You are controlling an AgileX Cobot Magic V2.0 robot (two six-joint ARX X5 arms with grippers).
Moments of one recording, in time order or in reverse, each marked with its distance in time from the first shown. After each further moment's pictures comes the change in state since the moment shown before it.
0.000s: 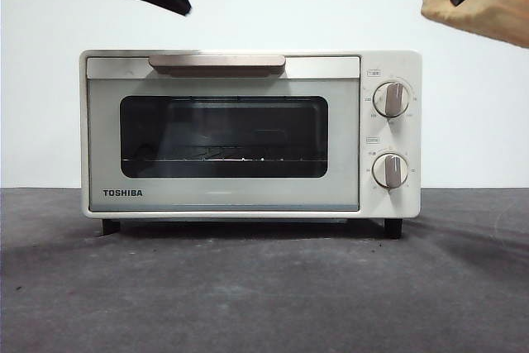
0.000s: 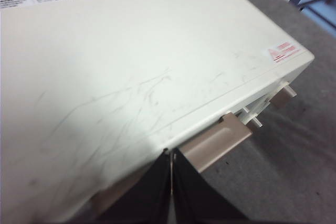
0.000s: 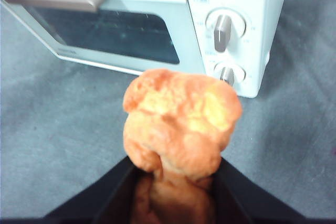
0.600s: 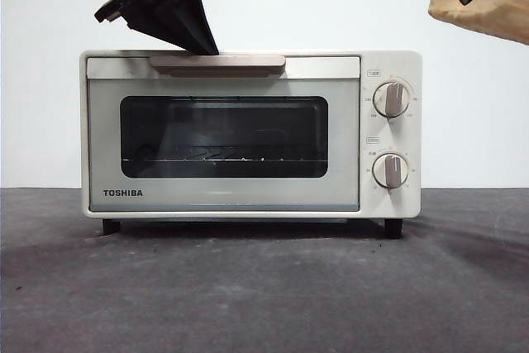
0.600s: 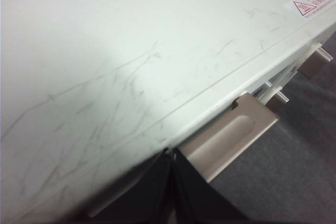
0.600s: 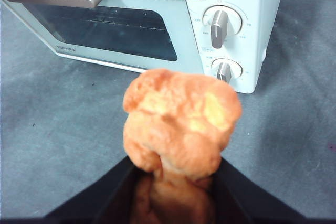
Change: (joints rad) left arm -0.076 0.123 0.014 0.024 -0.104 0.093; right arm 0.001 -0.014 0.000 -0.027 0.003 -0.001
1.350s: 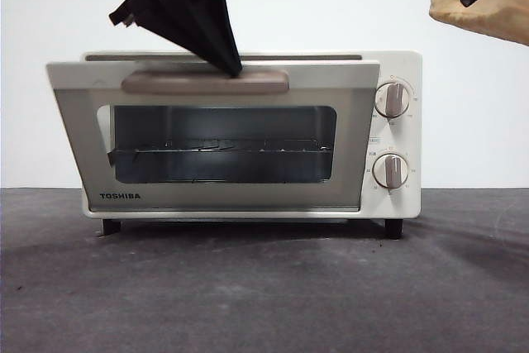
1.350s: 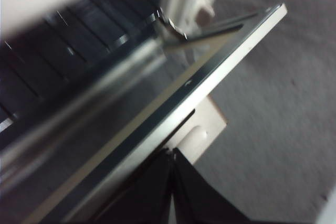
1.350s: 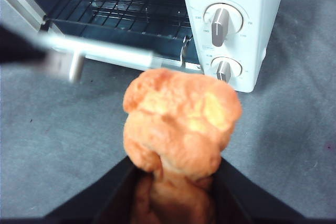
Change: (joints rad) left arm -0.172 0.000 0.029 -0.291 0.007 -0.023; right arm 0.000 0.000 0.000 -0.005 0.000 -0.018
